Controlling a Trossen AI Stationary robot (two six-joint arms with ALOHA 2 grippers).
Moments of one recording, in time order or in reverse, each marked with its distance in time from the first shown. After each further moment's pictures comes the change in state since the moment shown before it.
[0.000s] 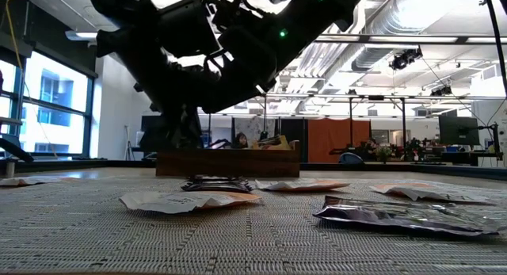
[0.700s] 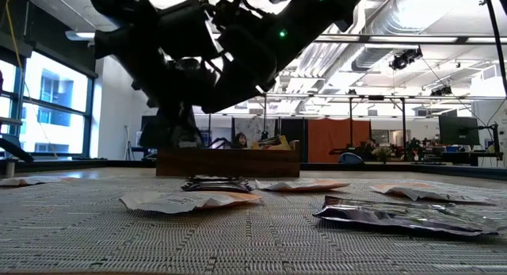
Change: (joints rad) left arm 0.000 0.000 0.000 -0.052 -0.136 -0.022; right arm 0.001 0.000 0.000 0.004 -0.002 -0.001
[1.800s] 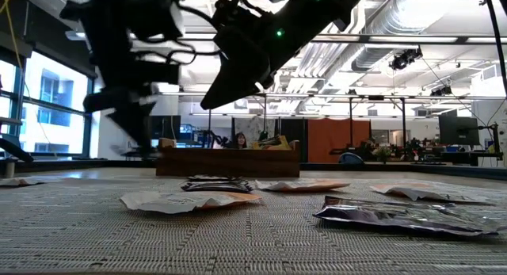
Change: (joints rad) left arm -0.001 -0.246 -0.068 -0.279 0.675 -0.529; right arm 0.000 -0.001 0.001 0.021 0.042 -0.003
